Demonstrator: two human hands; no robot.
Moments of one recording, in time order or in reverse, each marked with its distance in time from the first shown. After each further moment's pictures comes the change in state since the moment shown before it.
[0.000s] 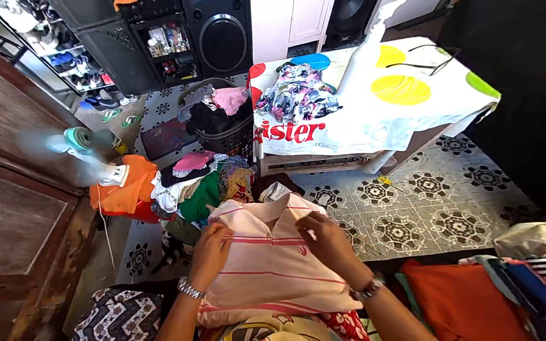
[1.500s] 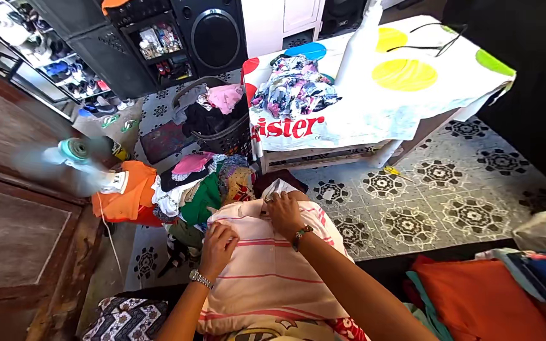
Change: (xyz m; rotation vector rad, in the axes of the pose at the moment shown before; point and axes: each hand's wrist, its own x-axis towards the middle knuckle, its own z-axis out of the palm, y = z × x) left_hand 0.023 -0.059 0.058 0.094 0.261 0.330; right_hand 0.106 -0.019 0.063 -0.420 -0.350 0.121
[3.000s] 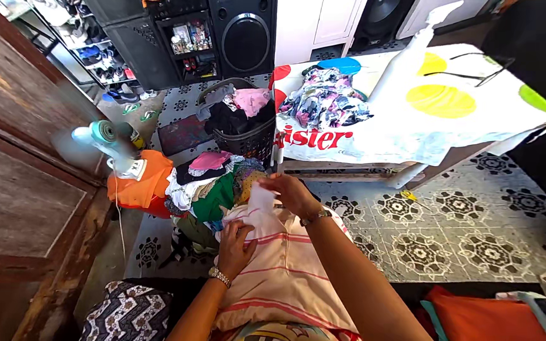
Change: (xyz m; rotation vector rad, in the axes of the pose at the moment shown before) left_hand -0.001 0.006 0.018 -0.024 0.095 -0.120; right_hand 0.045 -0.012 -0.044 1.611 0.057 0.037
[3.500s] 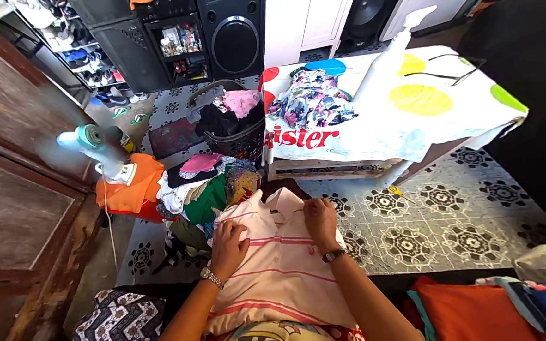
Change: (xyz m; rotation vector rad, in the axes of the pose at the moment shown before) left_hand 0.016 0.020 -0.015 0.108 -0.180 -0.090; right_hand -0.056 0.064 -0.082 -0.983 0.566 -0.309
